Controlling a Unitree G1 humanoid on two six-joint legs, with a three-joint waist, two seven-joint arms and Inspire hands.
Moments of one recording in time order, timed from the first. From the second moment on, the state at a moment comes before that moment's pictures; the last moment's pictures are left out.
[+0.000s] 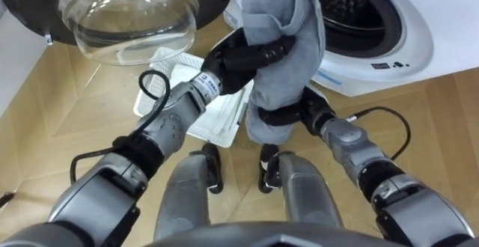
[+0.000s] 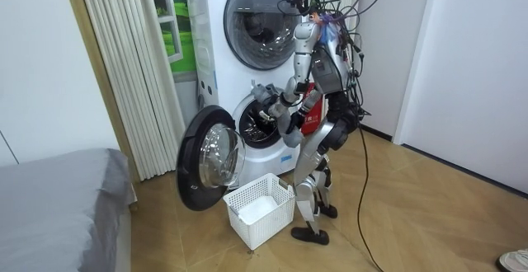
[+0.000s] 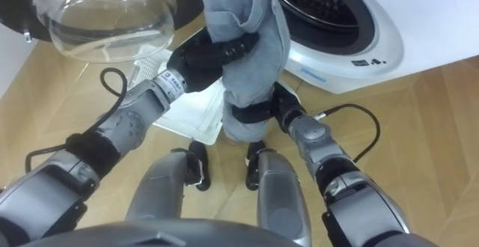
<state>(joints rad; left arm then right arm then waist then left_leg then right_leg) -0.41 0.17 -0.53 0.71 -0.98 -0.10 -0.44 -0.34 -0.18 0.41 1.09 0.23 -0.18 0.17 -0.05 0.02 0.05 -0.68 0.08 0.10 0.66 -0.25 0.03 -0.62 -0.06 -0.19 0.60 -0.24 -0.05</state>
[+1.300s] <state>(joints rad) -0.20 0.26 -0.39 1.04 -0.07 -0.09 -0.24 -0.35 -0.29 0.31 1.29 0.31 -0.05 0.14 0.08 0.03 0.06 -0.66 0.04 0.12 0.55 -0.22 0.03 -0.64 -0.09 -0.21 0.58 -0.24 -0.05</state>
